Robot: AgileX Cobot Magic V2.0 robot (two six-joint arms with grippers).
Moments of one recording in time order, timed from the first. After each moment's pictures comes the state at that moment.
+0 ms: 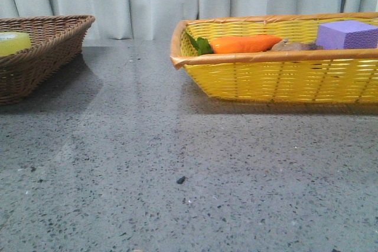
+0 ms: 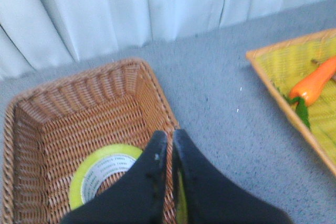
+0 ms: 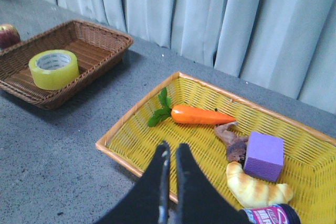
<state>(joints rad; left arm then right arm) -0.17 1.08 -1.35 -0.23 0.81 0.26 0.79 0.63 -1.32 -0.34 1.09 0.15</state>
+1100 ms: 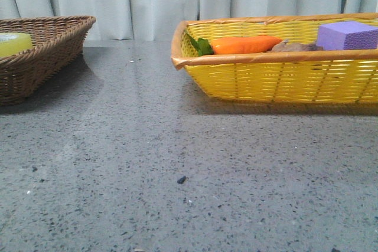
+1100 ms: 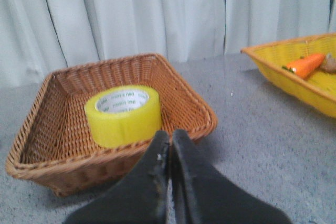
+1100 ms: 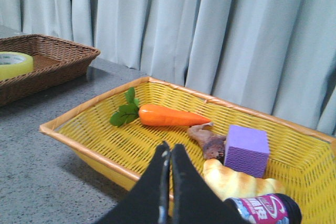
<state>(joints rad) -0.17 -0.01 -0.35 -0.23 0.51 0.26 0.79 0.12 -0.45 -0.83 0.59 0.55</state>
